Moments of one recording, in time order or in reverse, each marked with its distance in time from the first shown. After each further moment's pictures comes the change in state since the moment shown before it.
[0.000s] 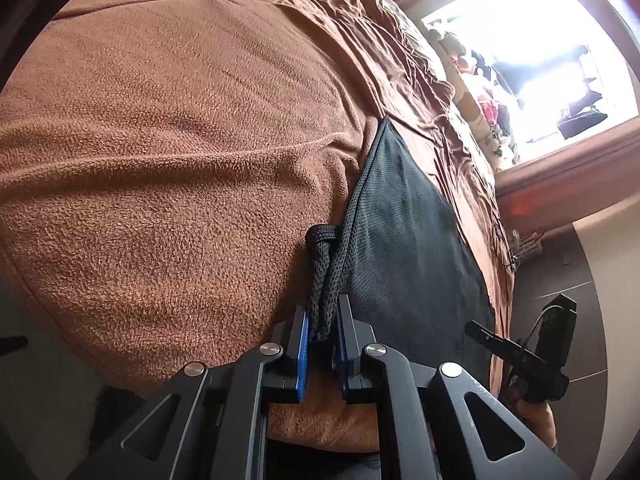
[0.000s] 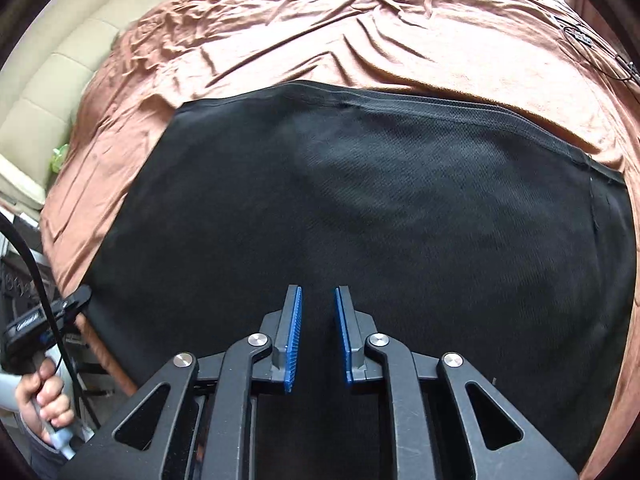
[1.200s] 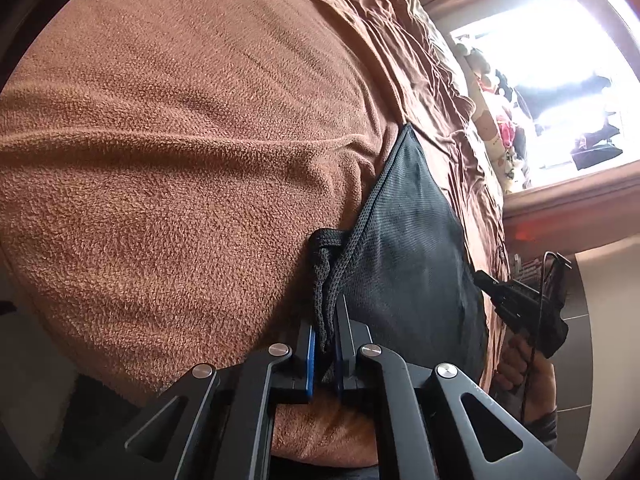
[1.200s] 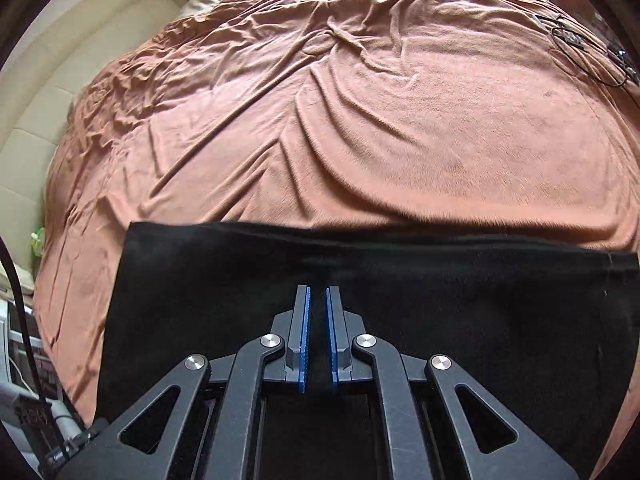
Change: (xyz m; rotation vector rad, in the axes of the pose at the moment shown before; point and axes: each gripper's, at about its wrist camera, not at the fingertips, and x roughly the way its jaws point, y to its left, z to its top) left arm 0.006 0.005 0.003 -0.121 -0.003 0.000; right arm 0.031 -0.011 0.073 0.163 -0.088 -0.031
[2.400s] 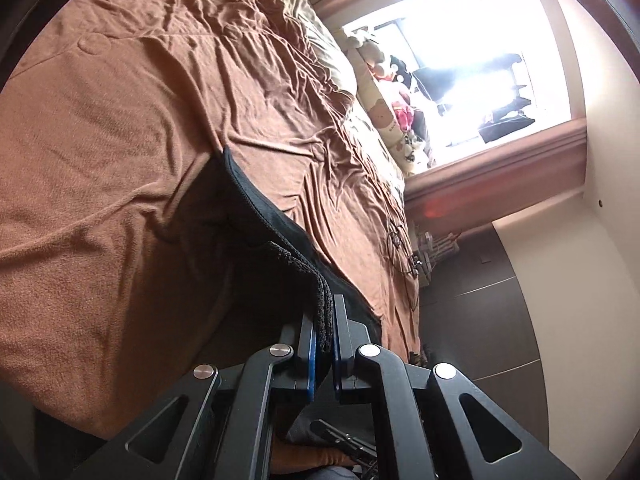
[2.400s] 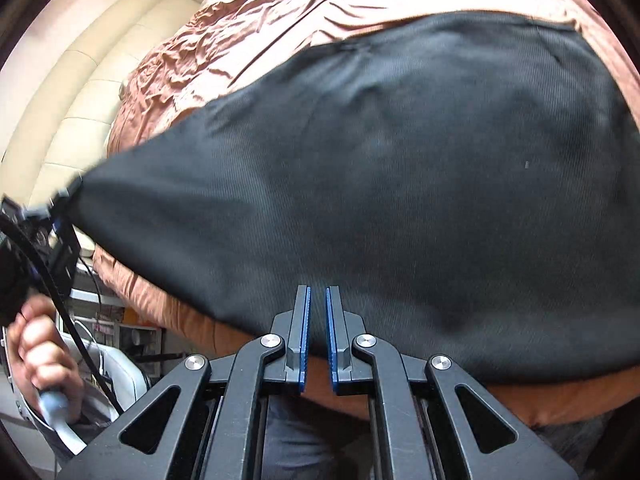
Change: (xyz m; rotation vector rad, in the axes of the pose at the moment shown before) left arm -0.031 -0.126 0.017 0.166 0.008 -0.313; right arm -0.086 -0.027 -0.158 0.123 0.094 0.208
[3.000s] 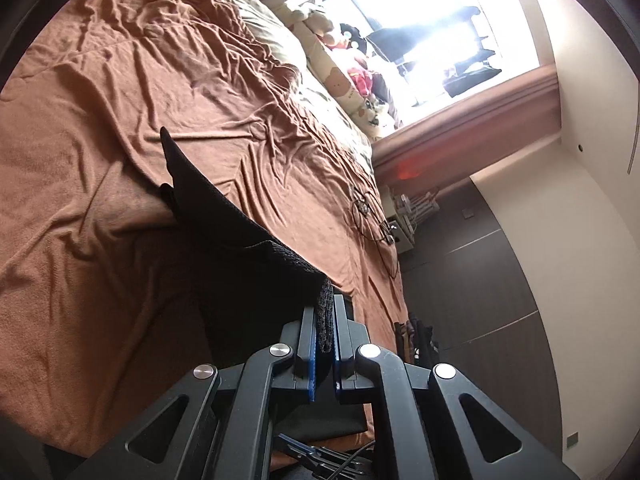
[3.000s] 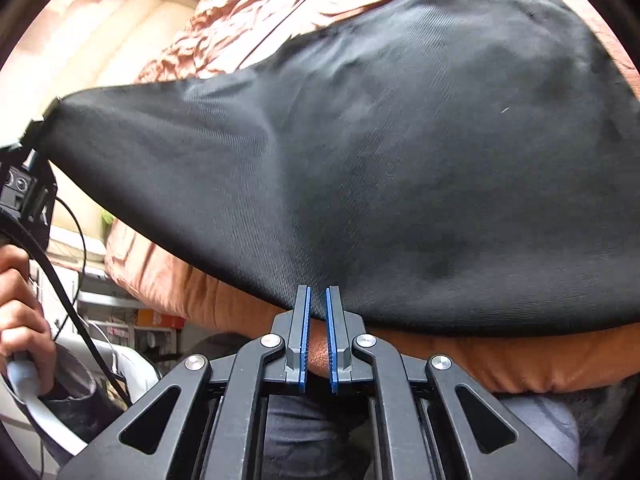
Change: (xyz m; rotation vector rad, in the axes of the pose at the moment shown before) left arm 0.040 -0.073 -0.001 0.165 0.104 -0.057; right arm -0.016 -0.022 -0.010 0.058 -0.025 0.050
